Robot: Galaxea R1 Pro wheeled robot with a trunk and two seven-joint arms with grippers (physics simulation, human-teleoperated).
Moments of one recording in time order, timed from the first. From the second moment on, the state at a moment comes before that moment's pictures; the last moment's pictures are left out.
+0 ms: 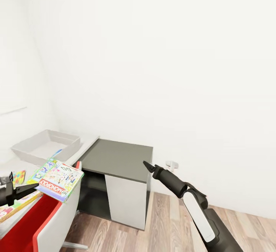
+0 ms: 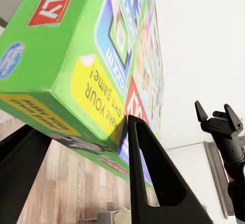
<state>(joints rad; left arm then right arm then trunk) -0.46 0.61 0.52 -0.77 0.02 0.99 -1.57 -0.36 -0.02 0.23 -1.35 -0.76 0.38 0.23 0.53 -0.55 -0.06</state>
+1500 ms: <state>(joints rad) -0.46 0.60 0.52 -0.77 0.02 0.99 -1.57 -0.36 -0.02 0.26 -1.35 -0.76 0.38 0.23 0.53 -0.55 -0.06</state>
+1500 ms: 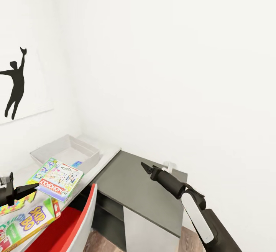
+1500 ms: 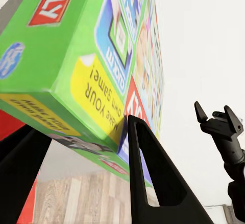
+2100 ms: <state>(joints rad) -0.46 0.60 0.52 -0.77 0.02 0.99 -1.57 -0.35 -0.02 0.26 -1.35 -0.76 0.38 0.23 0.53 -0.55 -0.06</state>
